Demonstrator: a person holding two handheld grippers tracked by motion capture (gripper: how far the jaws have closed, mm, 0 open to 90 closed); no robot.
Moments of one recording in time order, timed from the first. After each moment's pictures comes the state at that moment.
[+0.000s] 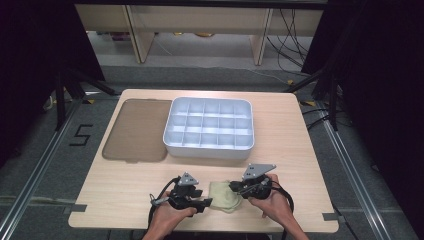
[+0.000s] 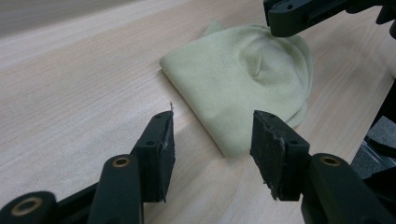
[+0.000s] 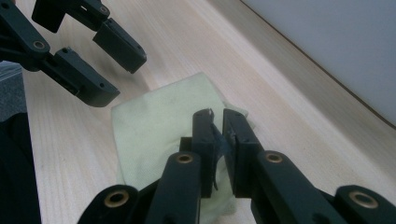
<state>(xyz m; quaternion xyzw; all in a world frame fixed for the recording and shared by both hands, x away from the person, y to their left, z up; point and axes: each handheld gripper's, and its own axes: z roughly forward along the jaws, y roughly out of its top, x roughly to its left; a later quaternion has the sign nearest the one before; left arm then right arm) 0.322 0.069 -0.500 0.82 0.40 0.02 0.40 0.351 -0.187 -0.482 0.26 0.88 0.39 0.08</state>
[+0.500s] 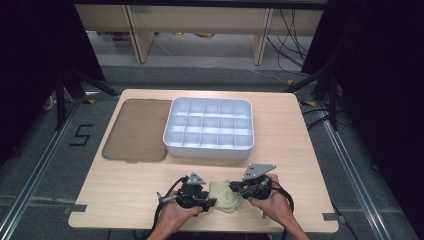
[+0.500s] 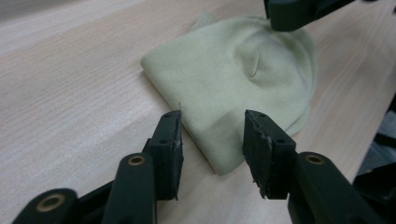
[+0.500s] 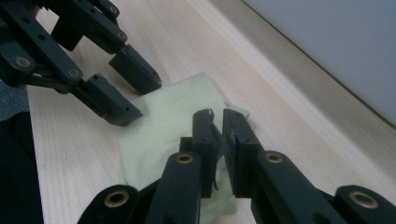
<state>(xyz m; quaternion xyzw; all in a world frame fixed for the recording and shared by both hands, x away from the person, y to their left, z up) 0.327 0.050 -0.508 0.84 0.39 0.01 0.38 0.350 -0.188 -0.482 0.26 0.88 0.39 0.08</state>
